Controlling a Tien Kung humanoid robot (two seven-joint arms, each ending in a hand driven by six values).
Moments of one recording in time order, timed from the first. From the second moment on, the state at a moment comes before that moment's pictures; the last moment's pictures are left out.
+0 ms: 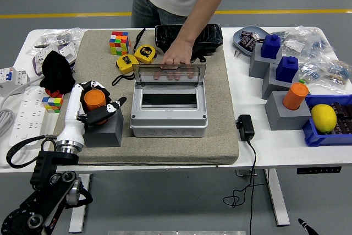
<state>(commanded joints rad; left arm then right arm) -0.05 0.03 -1.22 -1.35 1.37 0.39 -0.23 0.15 -0.05 1.42 0.18 -1.56 -0.01 -0.07</state>
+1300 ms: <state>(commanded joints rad) -0.26 0.12 -0.98 -1.41 1.84 0.43 -0.11 0.15 -0.05 1.43 0.18 -1.57 0.00 -0.07</state>
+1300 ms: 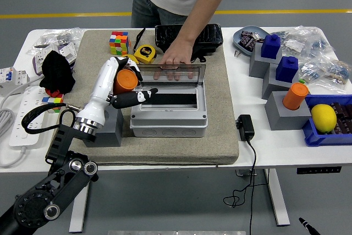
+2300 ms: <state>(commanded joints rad) -0.46 0.05 -0.81 -1.23 2.19 0.39 -0.05 0.16 -0.06 1.43 0.18 -1.58 0.00 -0.07</state>
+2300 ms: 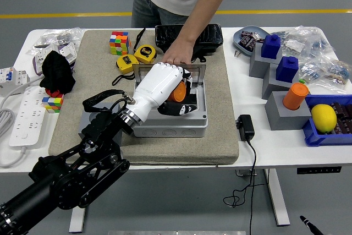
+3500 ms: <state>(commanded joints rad) -0.48 0.00 -0.79 -1.09 2.10 0.43 -0.10 0.16 -0.06 1.43 0.18 -1.58 0.00 -0.08</state>
